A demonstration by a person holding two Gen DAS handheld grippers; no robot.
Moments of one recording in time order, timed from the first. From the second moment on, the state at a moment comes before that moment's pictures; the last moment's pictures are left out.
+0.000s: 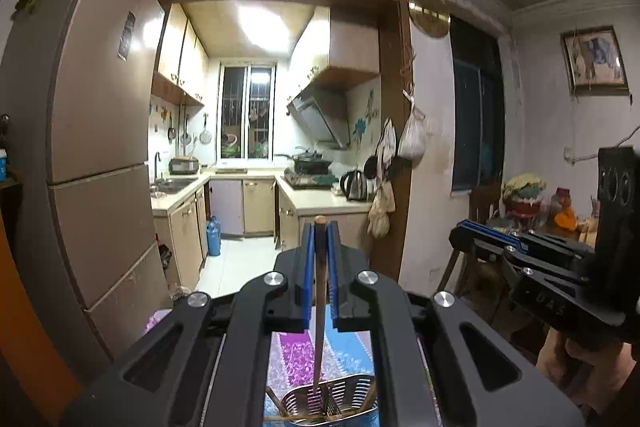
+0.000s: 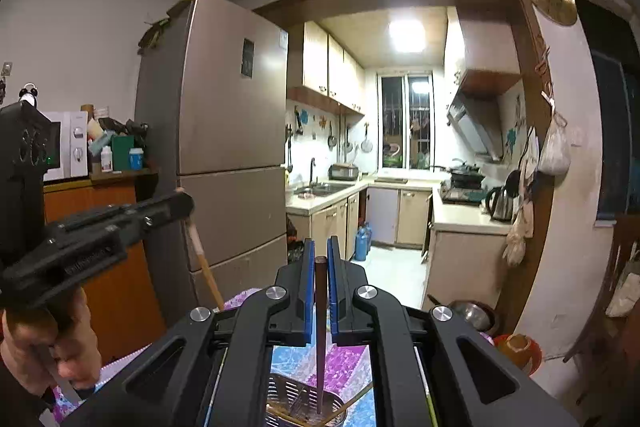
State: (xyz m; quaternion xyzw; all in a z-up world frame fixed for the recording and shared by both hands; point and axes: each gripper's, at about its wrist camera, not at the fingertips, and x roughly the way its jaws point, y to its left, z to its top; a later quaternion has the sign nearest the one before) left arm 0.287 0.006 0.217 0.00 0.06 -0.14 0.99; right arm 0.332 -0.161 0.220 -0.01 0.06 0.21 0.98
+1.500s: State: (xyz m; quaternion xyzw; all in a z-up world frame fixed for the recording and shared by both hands) left arm 0.198 0.064 0.118 0.00 0.11 -0.11 0.99; right arm 0.210 -0.206 0.092 0.04 0.10 0.21 0.97
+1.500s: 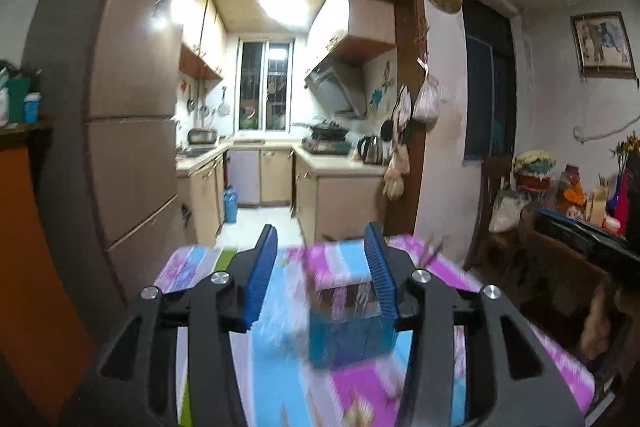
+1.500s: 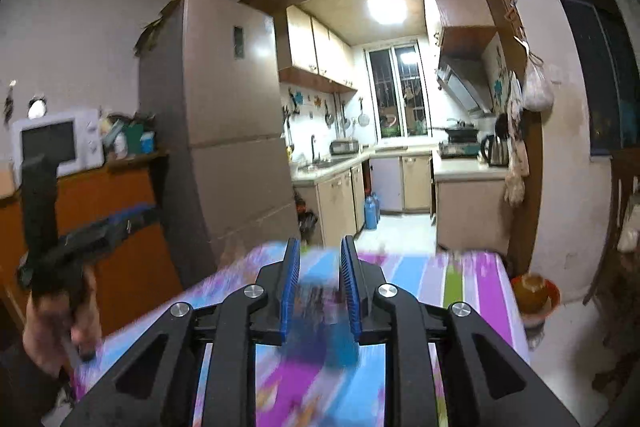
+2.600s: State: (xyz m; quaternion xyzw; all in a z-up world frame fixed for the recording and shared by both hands) left arm 0.067 0.081 -0.123 0.02 0.26 -0.14 0.96; right arm 0.060 -0.096 -0.128 0.00 0.22 0.14 0.96
